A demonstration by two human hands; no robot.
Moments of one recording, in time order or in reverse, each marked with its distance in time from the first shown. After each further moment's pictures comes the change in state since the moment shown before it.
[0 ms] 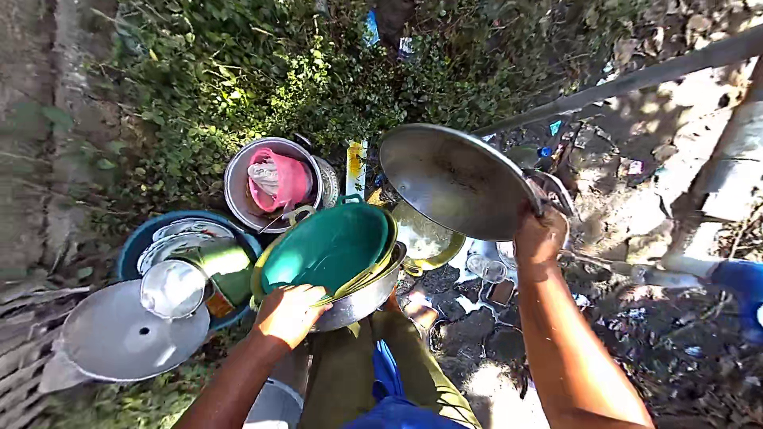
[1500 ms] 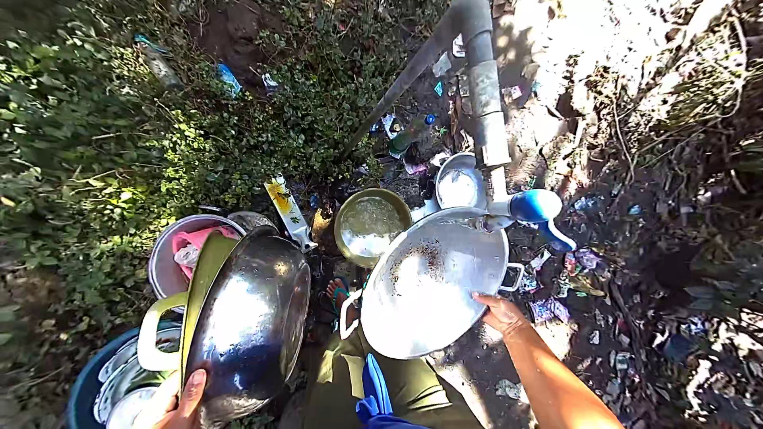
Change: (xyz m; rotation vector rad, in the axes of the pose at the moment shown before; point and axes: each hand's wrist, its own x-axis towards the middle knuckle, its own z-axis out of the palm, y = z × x) left_hand -0.013 -0.008 -0.041 -0.554 0.479 -0.177; right_hand -0.198 0.229 -0.061 1.017 -0.026 1.031
